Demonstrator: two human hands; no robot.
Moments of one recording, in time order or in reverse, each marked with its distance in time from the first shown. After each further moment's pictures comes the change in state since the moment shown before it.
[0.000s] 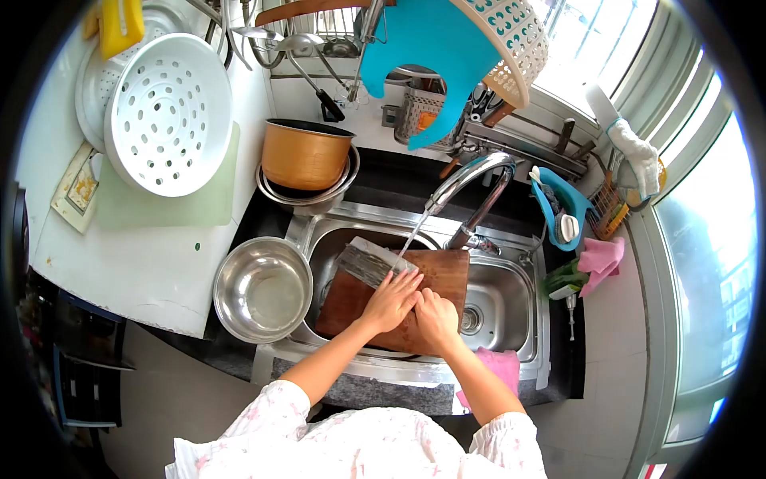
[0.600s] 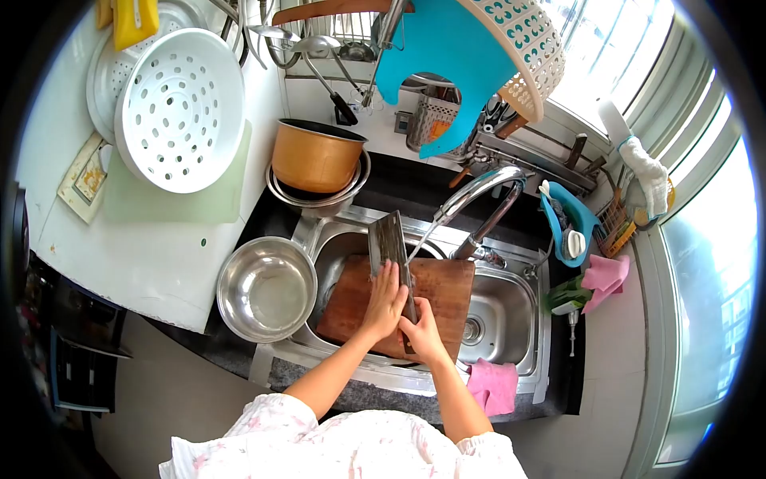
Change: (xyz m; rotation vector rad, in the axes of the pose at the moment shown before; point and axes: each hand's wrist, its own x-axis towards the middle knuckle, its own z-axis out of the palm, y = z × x) left_hand -0.014 0.004 0.000 -0.235 0.299 -0.232; right_hand 0.005 -0.032 -0.003 1.688 -0.140 0.631
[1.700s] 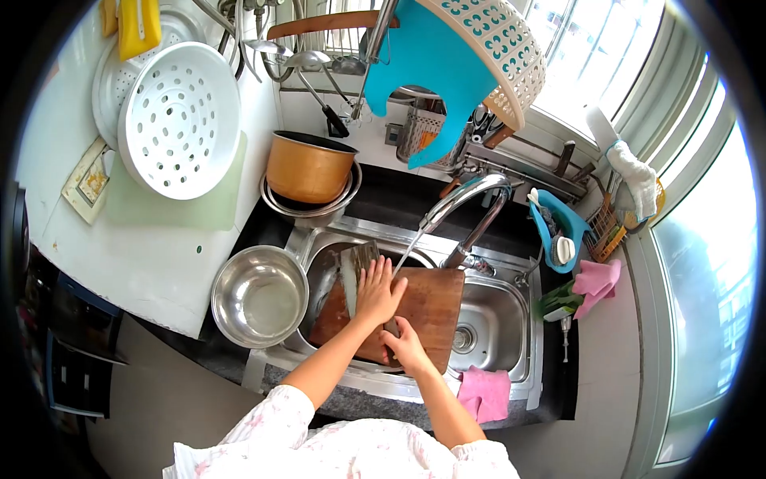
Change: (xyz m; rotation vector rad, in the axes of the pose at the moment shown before) left_hand 0.054 -0.010 0.015 0.379 -0.013 -0.141; right_hand -0.011 0.013 0.007 0.083 -0.040 0.141
